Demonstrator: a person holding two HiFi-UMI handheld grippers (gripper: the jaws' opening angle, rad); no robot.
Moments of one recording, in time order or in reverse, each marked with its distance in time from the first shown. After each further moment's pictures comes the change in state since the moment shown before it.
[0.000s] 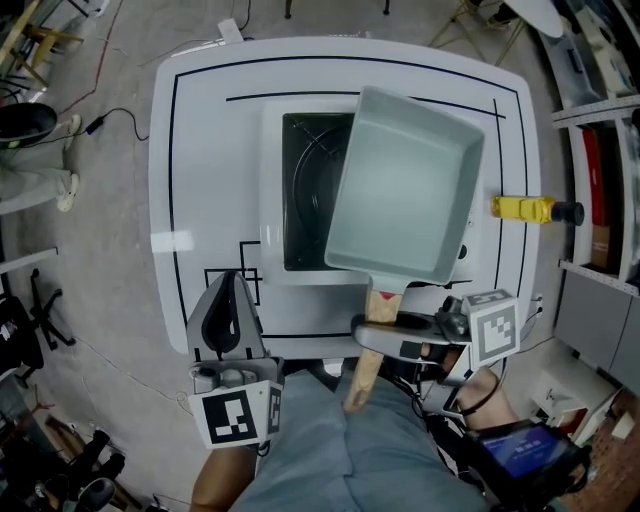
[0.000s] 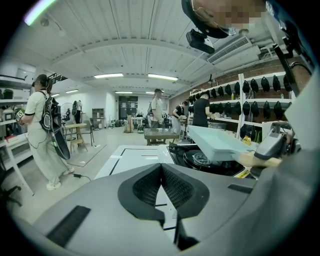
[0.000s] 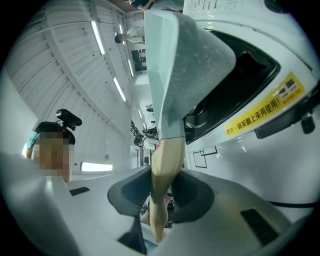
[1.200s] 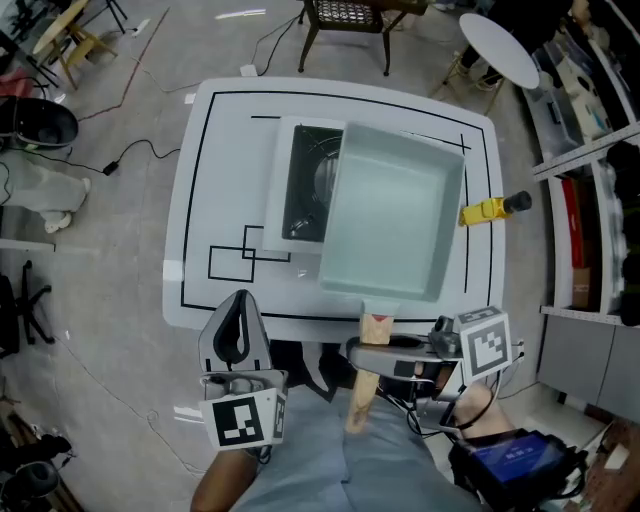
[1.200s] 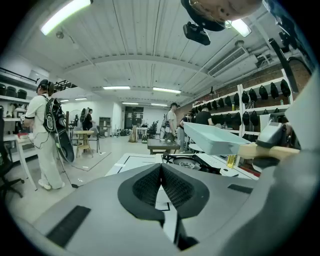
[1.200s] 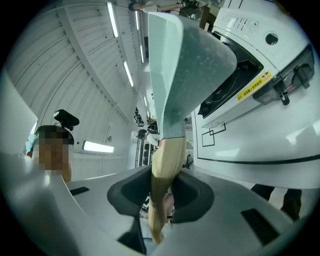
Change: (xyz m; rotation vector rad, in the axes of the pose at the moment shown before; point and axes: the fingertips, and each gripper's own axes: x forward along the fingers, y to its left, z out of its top) left arm -0.120 -0.035 0.007 -0.039 -0.141 0.052; right arm -0.033 0.060 -0.105 -0.147 0.116 -0.011
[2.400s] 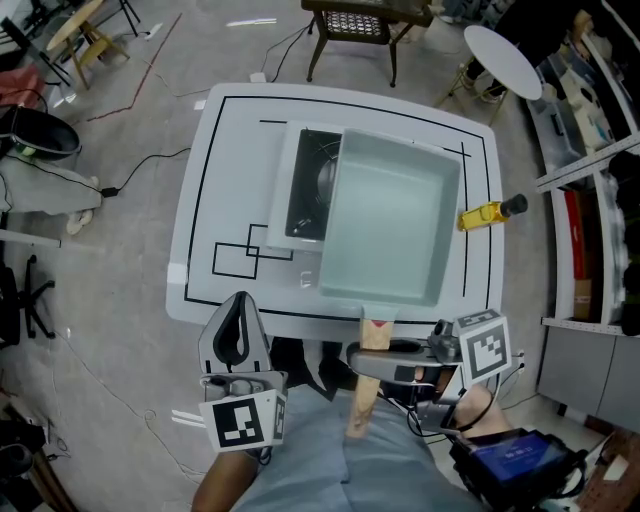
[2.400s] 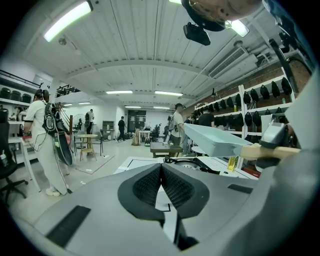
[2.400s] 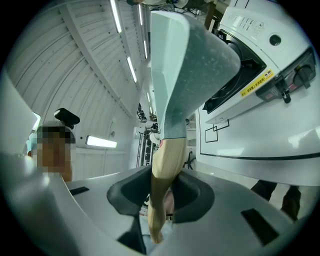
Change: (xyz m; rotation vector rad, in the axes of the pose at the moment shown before) left arm -0.022 -0.005 0.013 0.009 -0.040 0.041; right arm -0.008 0.013 -0.018 -0.035 0.048 0.023
